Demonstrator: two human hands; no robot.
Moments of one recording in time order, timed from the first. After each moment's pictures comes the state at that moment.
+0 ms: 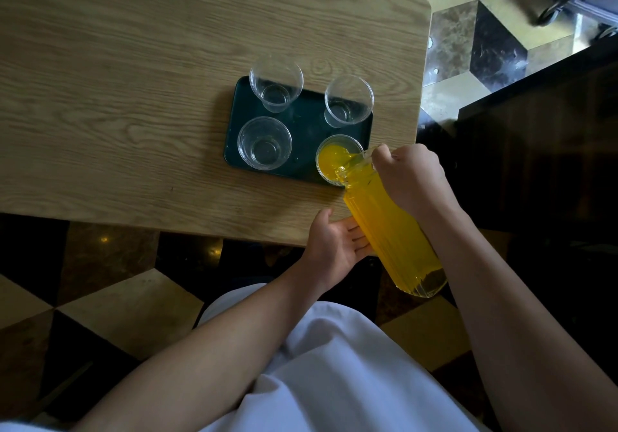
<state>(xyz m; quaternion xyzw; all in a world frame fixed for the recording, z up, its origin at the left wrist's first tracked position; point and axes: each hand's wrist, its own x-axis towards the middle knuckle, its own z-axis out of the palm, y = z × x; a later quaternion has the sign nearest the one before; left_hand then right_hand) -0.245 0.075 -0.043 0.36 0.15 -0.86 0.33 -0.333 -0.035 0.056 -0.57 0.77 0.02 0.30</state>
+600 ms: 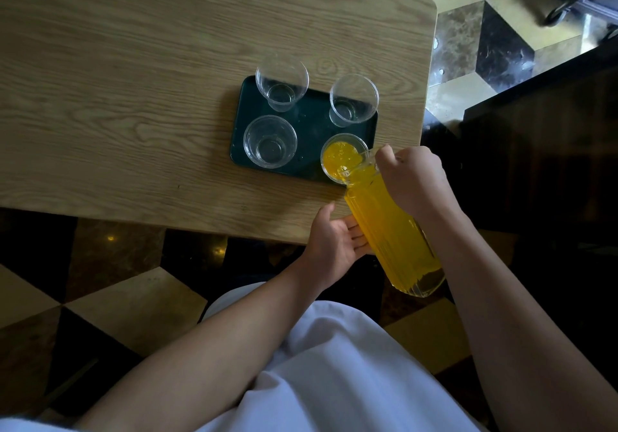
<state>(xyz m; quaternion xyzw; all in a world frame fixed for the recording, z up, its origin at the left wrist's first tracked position) -0.239 0.074 -0.041 0.39 0.15 -0.85 0.33 -0.333 -0.028 0.053 -0.56 0.77 -0.01 0.31</state>
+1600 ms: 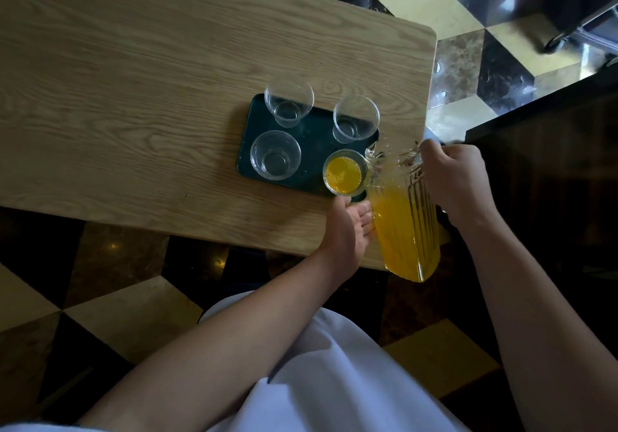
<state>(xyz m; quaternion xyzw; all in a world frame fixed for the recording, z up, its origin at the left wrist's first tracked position) -0.254 0.040 -0.019 0.43 0.08 -0.82 0.36 -0.368 -0.047 0.076 -0.51 0.76 -0.18 0.35</state>
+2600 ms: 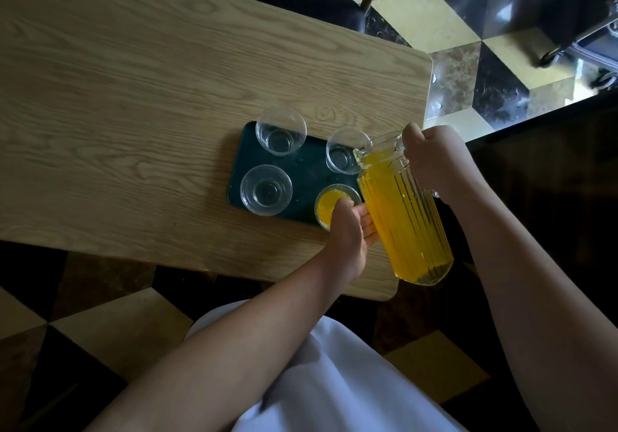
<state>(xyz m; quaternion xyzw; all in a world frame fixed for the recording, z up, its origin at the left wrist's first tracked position) -0.265 -0.030 -0.010 0.48 0.09 -0.80 0.36 -0.345 -0.142 0.077 -0.57 0.75 -0.05 0.33</state>
